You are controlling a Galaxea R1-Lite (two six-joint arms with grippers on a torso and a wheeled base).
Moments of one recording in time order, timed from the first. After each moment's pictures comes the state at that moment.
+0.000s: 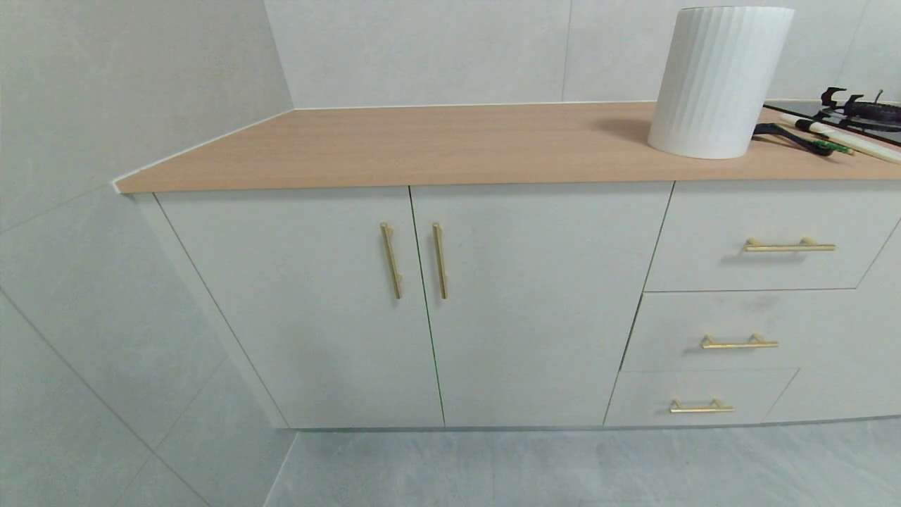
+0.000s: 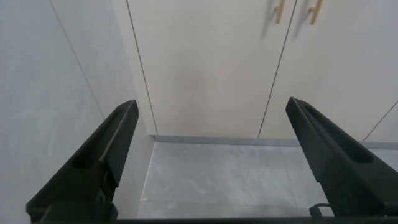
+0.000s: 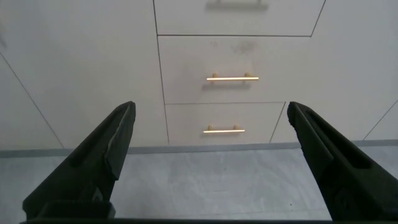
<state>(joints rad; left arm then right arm) 0.01 0.00 0.00 0.00 0.03 -0.01 -0.01 0.00 -0.02 -0.02 -0.07 -0.04</state>
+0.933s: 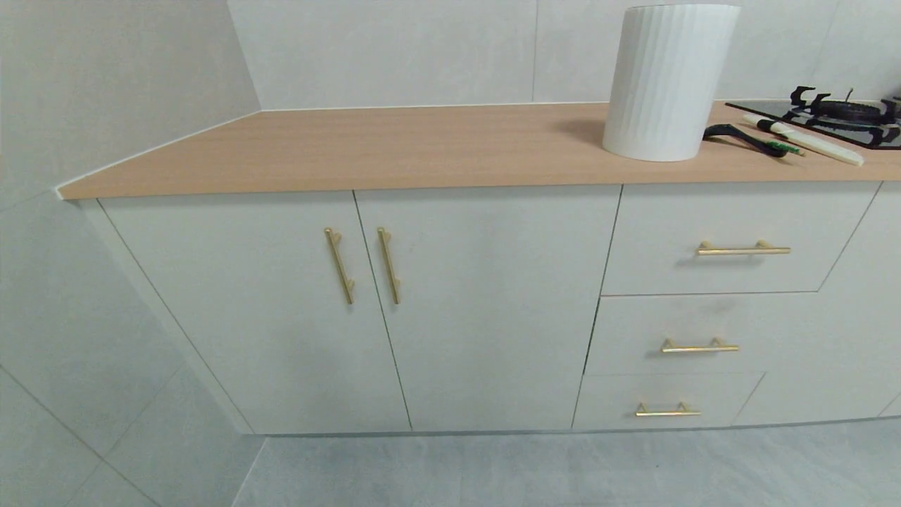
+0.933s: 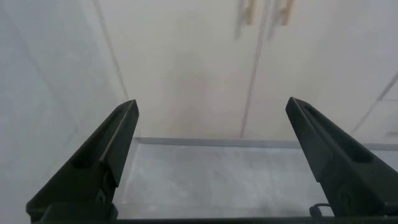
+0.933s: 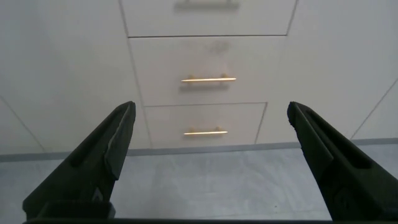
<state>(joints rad) 0.01 0.00 0.00 0.00 0.03 -0.01 -0.01 0.00 -0.02 -0.02 -0.07 -0.03</state>
